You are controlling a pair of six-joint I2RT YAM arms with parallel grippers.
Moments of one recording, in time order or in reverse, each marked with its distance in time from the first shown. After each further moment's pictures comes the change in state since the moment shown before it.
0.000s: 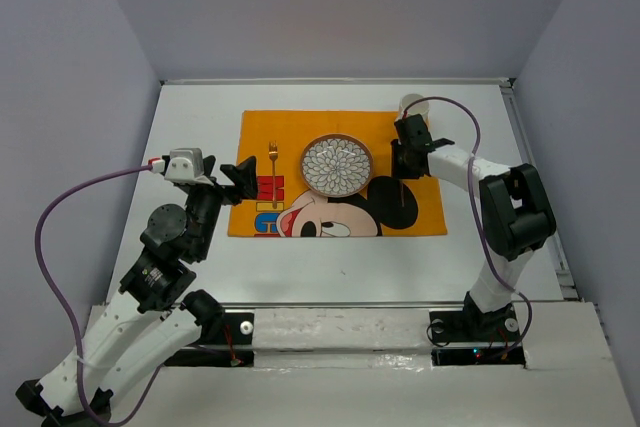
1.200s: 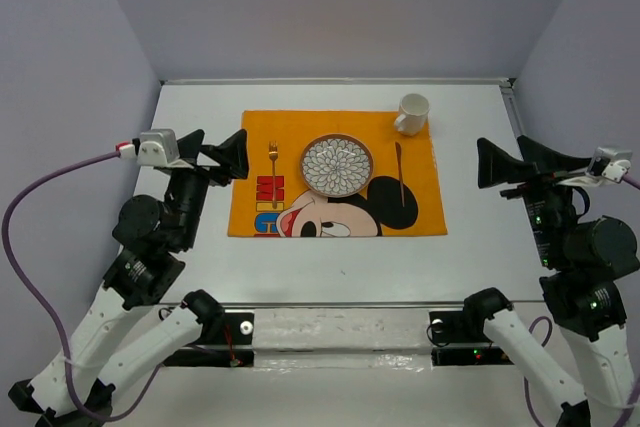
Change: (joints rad) left arm 0.013 0.078 0.201 0.031 0.032 0.005; right arm 0.000 -1.353 -0.183 0.156 -0.005 -0.039
